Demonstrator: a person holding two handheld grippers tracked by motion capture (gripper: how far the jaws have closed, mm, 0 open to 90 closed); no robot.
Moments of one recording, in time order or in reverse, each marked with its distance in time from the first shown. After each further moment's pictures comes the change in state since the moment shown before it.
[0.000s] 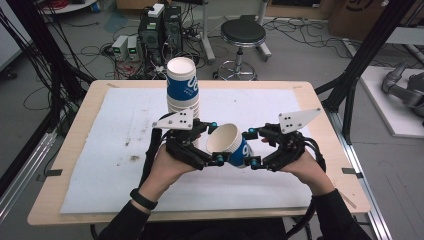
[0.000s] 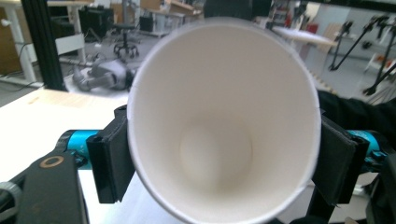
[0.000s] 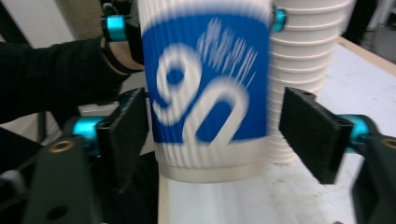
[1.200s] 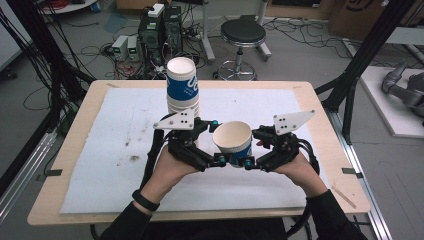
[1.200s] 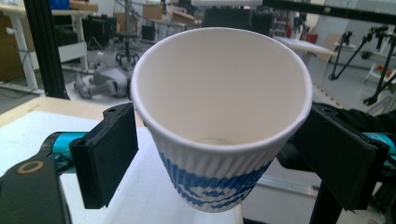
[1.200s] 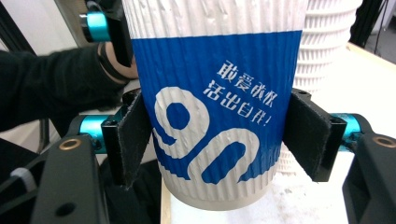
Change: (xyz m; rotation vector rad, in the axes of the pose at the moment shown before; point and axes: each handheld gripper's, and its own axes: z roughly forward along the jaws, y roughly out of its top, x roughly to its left) left arm -0.002 -0.001 0.005 -0.076 -0.004 -0.015; right arm 0.001 -0.002 0.012 -0.034 0.022 0.010
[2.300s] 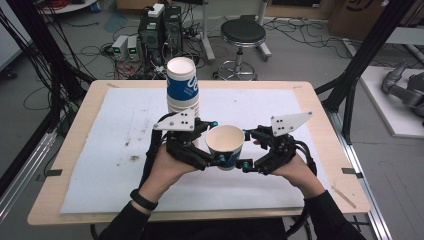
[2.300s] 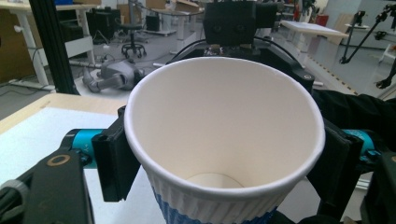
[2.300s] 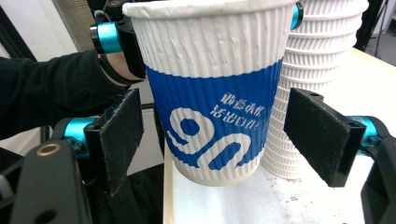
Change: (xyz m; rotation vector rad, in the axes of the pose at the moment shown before) left arm -0.004 0.006 -0.002 0.083 0.031 0.047; right arm 0.003 -0.001 0.008 -0.010 -0.007 0.006
